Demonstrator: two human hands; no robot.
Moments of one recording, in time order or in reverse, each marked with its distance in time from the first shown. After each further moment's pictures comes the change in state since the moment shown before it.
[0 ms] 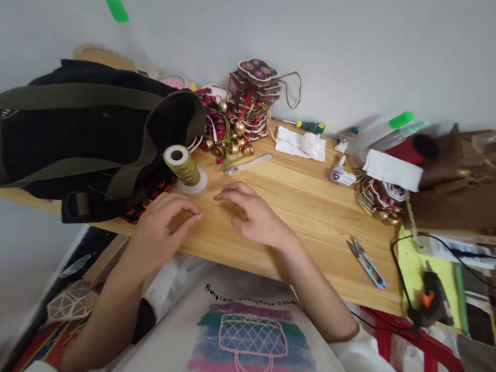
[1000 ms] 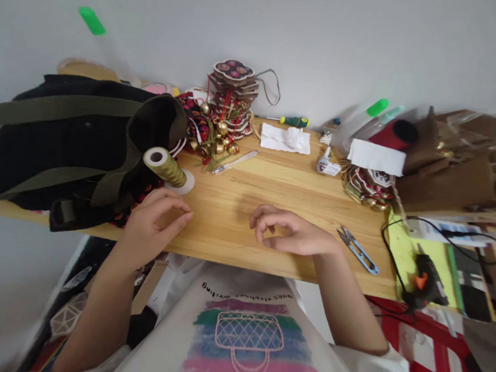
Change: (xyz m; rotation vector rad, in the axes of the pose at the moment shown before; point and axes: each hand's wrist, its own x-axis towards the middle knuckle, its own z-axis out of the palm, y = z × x) left_hand 0.011 0.004 0.000 -0.046 -0.052 0.028; right_hand -0.076 0.008 -0.061 0.389 -0.269 0.069
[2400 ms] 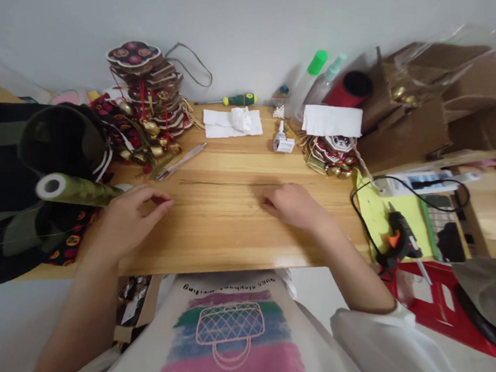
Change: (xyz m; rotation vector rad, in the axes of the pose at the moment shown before) left_hand 0.064 0.025 0.039 0.182 -0.214 -0.072; right_hand -0.050 0.016 -0.042 -0.908 0.110 0.652
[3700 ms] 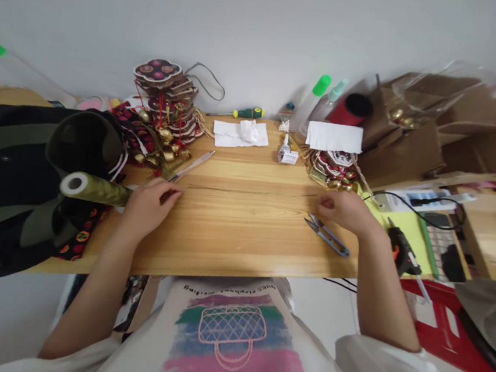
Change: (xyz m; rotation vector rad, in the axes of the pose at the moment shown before) left_hand 0.025 -0.024 0.019 0.150 0.039 0.068; right_hand -0.038 0.093 0.019 0.113 0.172 0.384
